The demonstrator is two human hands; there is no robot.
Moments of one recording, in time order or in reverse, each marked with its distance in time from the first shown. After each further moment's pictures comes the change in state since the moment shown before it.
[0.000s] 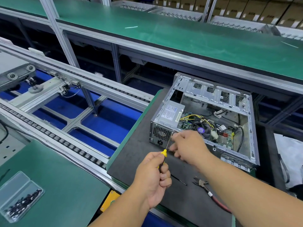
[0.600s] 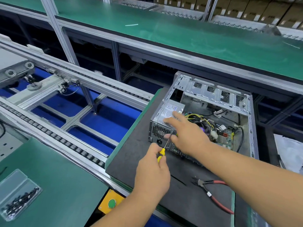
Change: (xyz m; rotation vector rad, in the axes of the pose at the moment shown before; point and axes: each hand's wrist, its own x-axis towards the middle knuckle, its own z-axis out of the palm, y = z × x) left_hand 0.002 -0.007 -0.003 1.074 0.257 0.673; right_hand 0.055 0.014 -0.014 -0.865 0.005 -0.610
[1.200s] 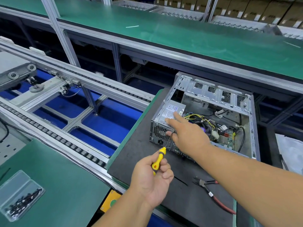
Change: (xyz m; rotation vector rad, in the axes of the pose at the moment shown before) left_hand 0.001 0.016 -0.015 -1.485 -0.211 -0.860; right_hand 0.001 -0.003 0.005 -0.128 0.029 0.025
